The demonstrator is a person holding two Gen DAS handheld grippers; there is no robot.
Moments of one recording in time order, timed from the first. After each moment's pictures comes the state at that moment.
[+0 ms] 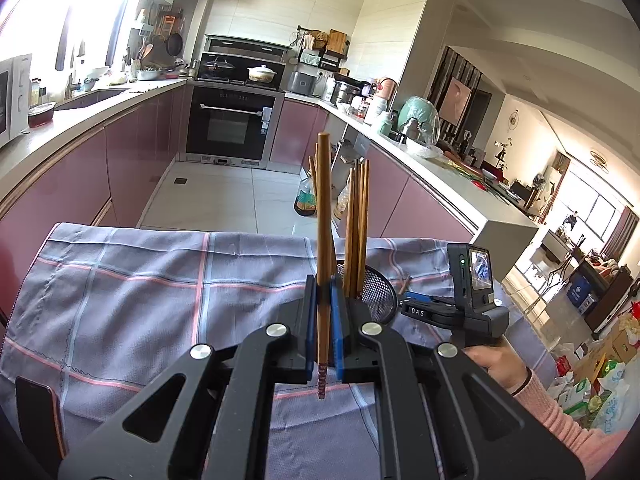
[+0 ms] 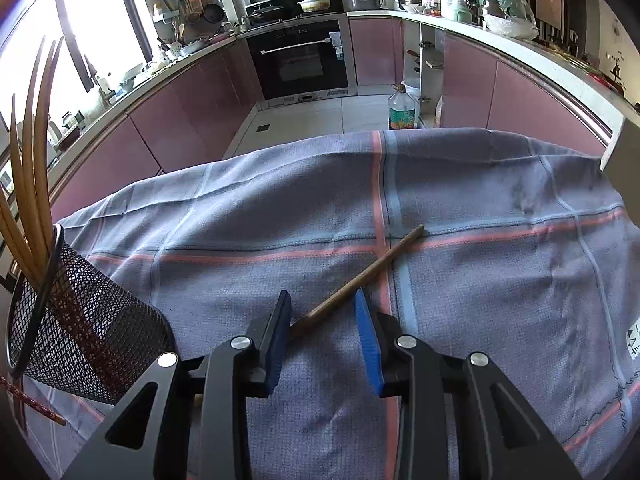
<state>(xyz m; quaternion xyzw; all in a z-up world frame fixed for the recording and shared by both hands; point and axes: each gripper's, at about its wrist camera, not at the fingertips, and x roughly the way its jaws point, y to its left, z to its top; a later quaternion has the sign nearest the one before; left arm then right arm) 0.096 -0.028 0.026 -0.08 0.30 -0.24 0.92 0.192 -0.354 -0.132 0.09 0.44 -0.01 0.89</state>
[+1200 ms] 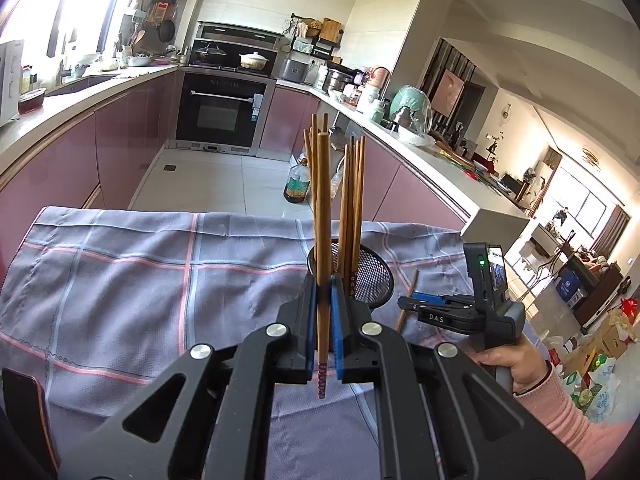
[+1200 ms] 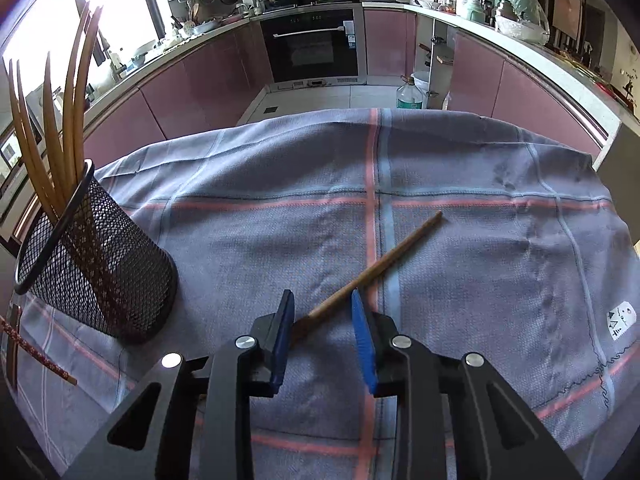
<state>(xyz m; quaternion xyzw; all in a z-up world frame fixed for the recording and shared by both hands) 0.106 -0.028 0.009 -0.08 0.32 -0.26 0.91 0.157 -0.361 -0.123 0.06 0.47 0.01 0.88</state>
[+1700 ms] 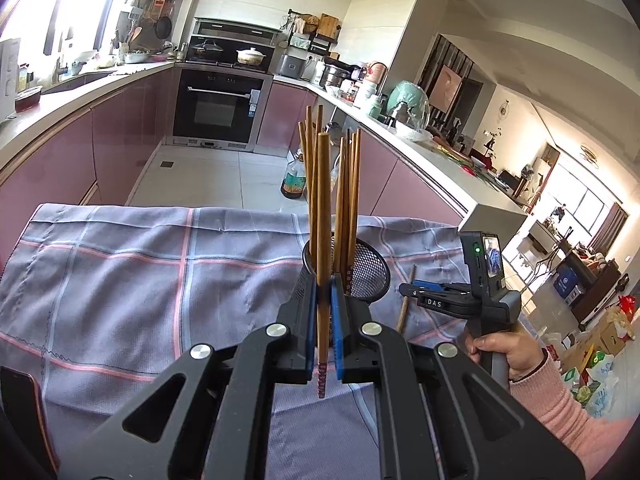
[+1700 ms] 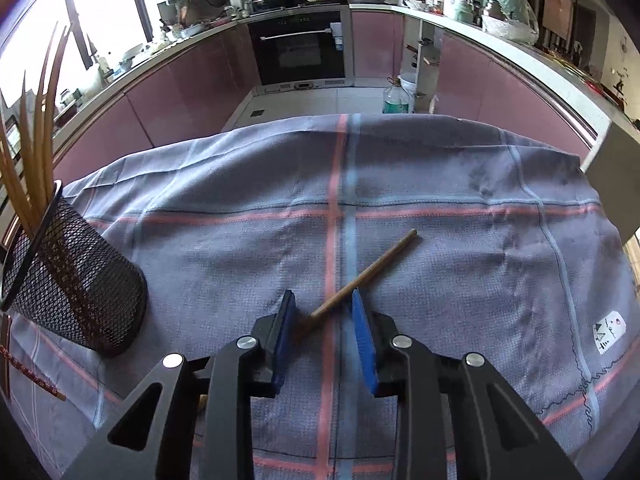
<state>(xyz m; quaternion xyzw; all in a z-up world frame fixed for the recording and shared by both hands) 0.107 -0.031 0.001 -0.08 0.33 -0.26 0.90 0.172 -0.372 -0.127 0.06 0.46 0.00 0.88</state>
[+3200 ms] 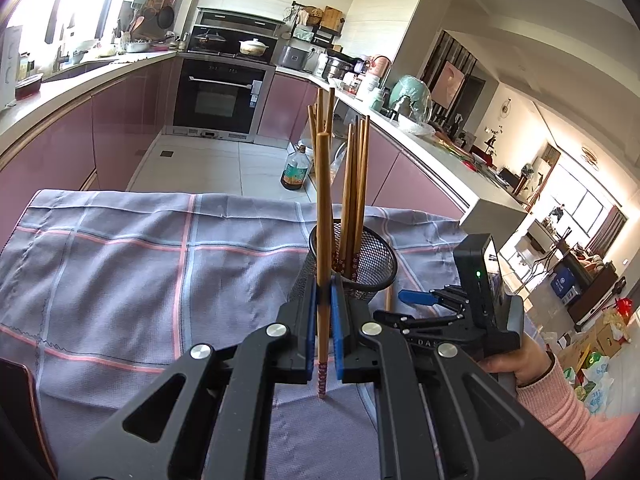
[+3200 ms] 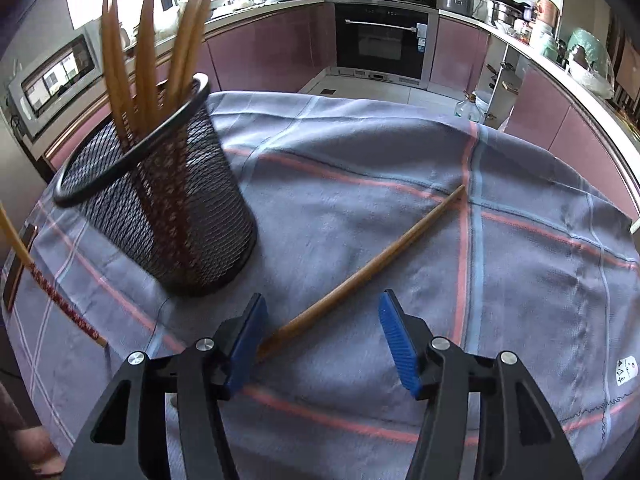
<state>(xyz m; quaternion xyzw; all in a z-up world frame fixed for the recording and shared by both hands) 0.109 -0.025 -0.012 -0.09 0.34 -0.27 0.90 0.149 -0.302 -0.126 -0.04 0.48 0.10 0.87</state>
